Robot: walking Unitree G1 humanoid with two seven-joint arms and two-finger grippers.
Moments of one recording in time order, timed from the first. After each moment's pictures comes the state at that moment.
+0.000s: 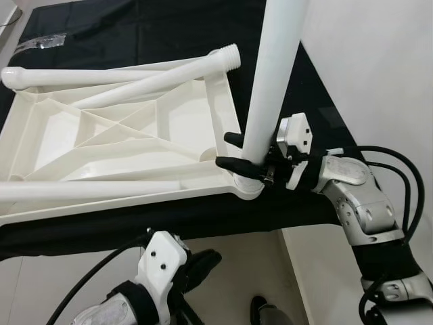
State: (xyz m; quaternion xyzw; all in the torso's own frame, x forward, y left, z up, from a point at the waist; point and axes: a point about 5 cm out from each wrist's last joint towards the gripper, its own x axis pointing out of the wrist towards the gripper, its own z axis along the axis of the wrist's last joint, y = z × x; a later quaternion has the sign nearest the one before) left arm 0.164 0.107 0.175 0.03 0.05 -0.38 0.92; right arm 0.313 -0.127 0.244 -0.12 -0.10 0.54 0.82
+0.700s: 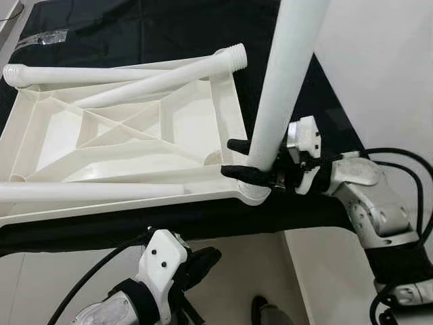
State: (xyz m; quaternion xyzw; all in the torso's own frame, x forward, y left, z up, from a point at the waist) left arm 0.163 0.107 0.172 0.02 0.05 -0.37 0.93; right arm 0.301 -0.128 0.237 -0.11 -0.09 0.48 0.87
